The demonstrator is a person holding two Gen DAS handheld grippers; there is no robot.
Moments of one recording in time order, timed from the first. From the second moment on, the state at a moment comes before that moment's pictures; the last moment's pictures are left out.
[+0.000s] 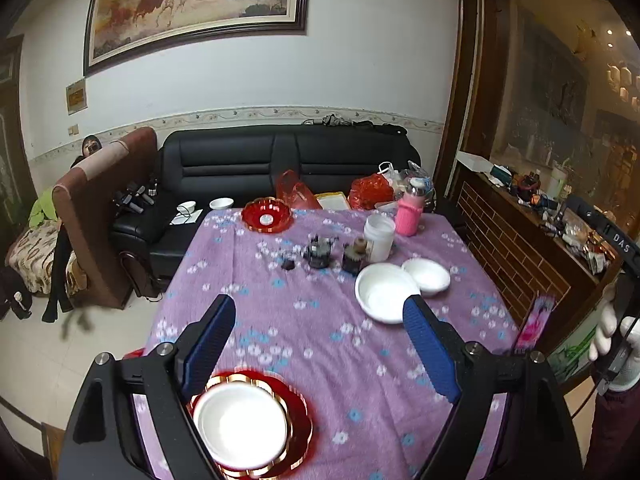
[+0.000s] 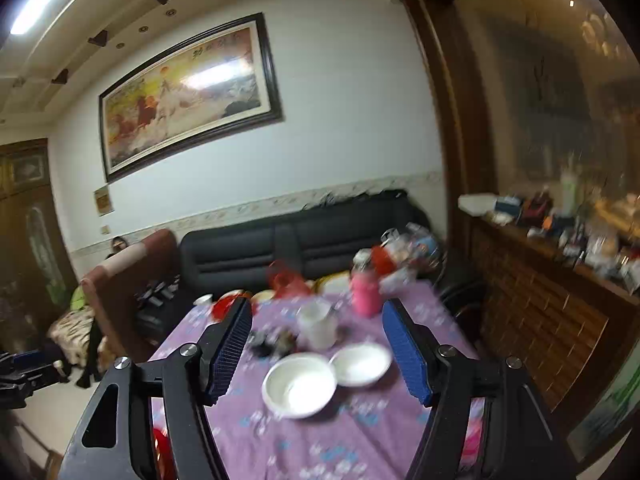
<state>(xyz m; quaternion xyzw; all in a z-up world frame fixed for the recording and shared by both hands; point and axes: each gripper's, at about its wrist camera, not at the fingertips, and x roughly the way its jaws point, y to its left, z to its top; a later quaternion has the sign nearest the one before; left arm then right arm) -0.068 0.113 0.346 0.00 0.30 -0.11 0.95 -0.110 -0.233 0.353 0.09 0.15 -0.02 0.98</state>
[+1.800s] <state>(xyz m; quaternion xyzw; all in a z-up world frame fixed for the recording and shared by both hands) 0.237 -0.047 0.029 -0.04 0.57 -0.11 0.81 0.127 -0.241 0.020 0.29 0.39 0.04 0.87</state>
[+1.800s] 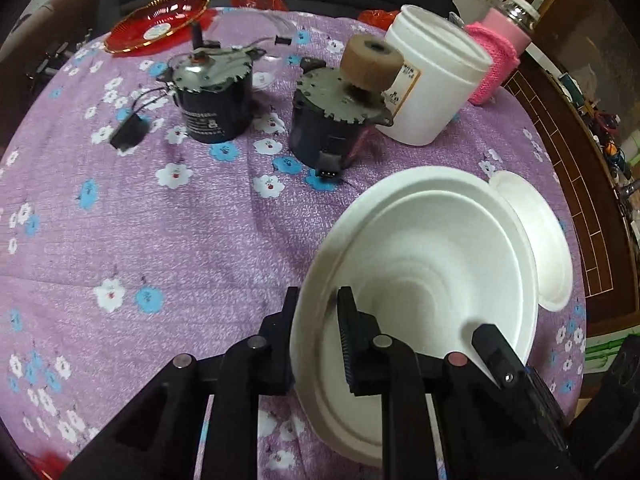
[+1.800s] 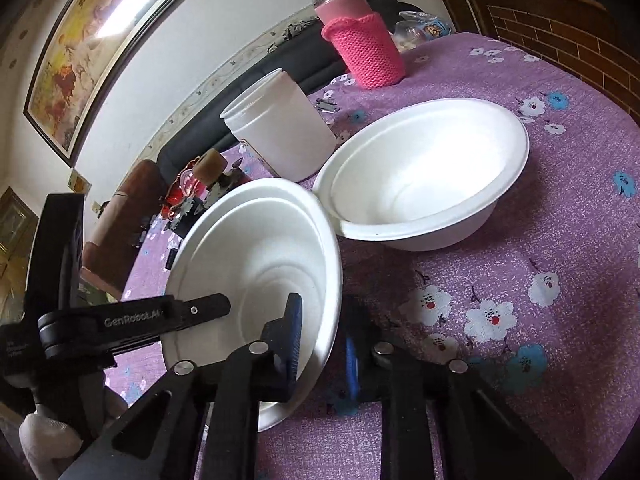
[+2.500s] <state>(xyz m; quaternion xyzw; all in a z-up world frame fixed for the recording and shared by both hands) 0.052 0.079 0.164 -0.04 0.47 -0.08 0.88 0.025 -0.135 0.132 0.24 0.34 0.19 0.89</state>
